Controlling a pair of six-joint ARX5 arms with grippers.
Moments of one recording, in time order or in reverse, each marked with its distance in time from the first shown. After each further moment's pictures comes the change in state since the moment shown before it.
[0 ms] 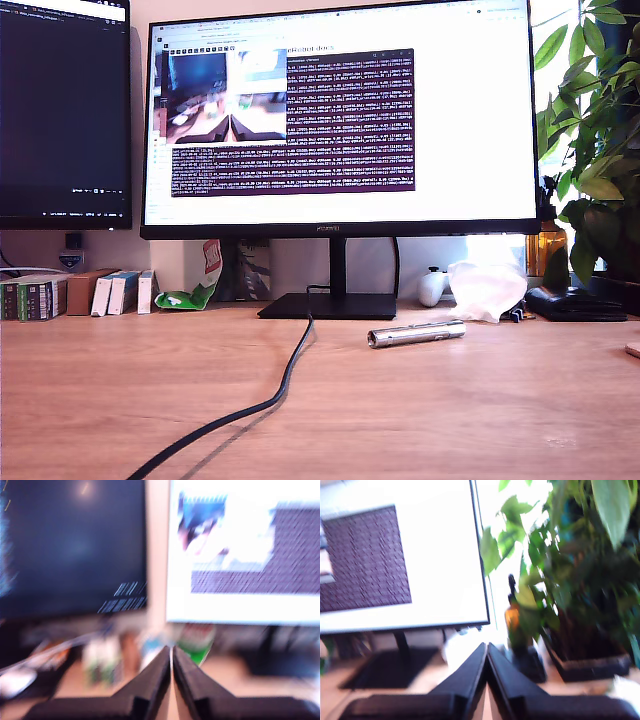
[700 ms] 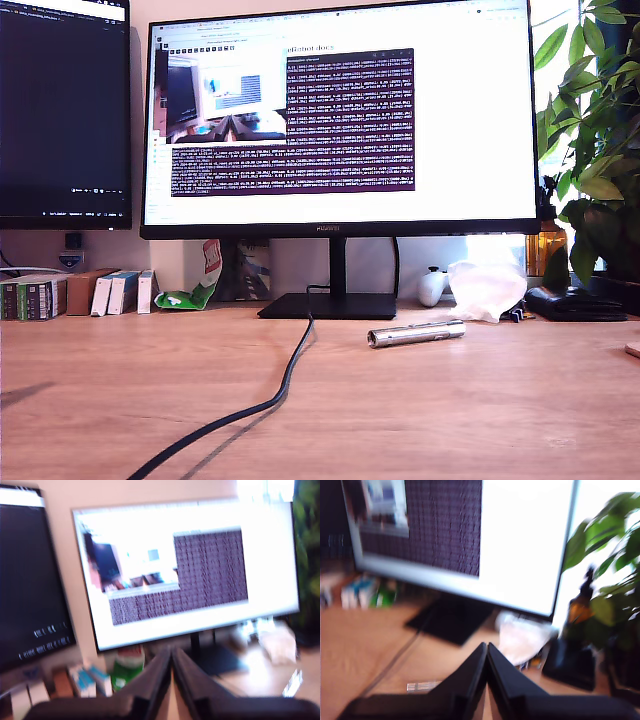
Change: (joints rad) left arm 0.000 0.213 0.300 -0.236 0.297 0.161; right arm 0.000 0.605 0.541 -0.344 -0.280 -0.254
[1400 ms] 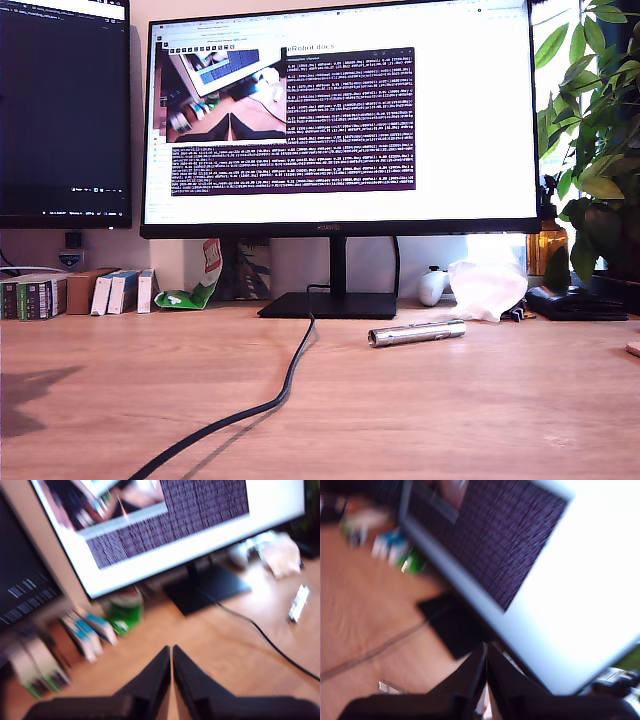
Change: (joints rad) left arm -0.003 0.464 0.227 -0.200 0.055 0.284; right arm 0.056 0.673 0.653 -0.245 -0.191 -0.526
